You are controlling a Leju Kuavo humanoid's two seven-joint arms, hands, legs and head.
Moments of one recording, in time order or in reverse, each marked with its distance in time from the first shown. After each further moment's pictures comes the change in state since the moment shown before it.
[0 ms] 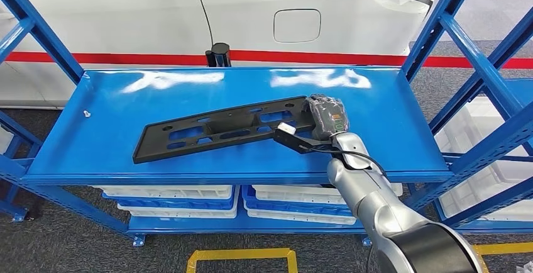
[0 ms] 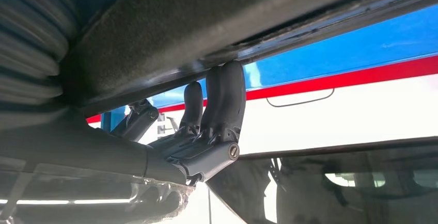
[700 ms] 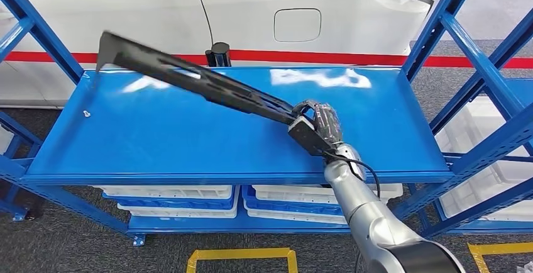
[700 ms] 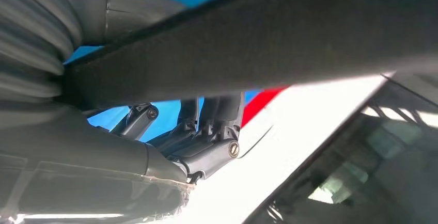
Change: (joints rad) left arm 0.010 0.000 0.011 0.000 0.029 0.010 -0.009; right arm 0.097 0.061 -0.214 -0.121 -0.542 0.202 -0.426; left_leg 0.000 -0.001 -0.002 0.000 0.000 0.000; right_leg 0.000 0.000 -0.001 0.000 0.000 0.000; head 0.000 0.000
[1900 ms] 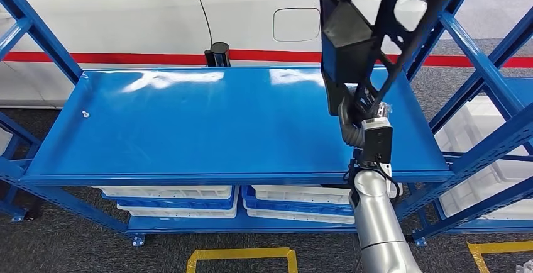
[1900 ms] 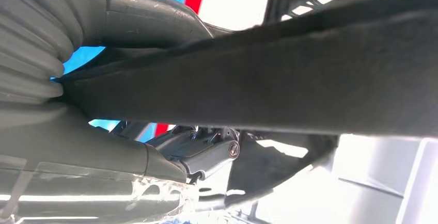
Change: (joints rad) left arm 0.022 0.002 0.026 0.000 0.015 -0.016 -0.016; right arm 0.308 -0.023 -0.041 -0.695 -0.407 0.062 0.038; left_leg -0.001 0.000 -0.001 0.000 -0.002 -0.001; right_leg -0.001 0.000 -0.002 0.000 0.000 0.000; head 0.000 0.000
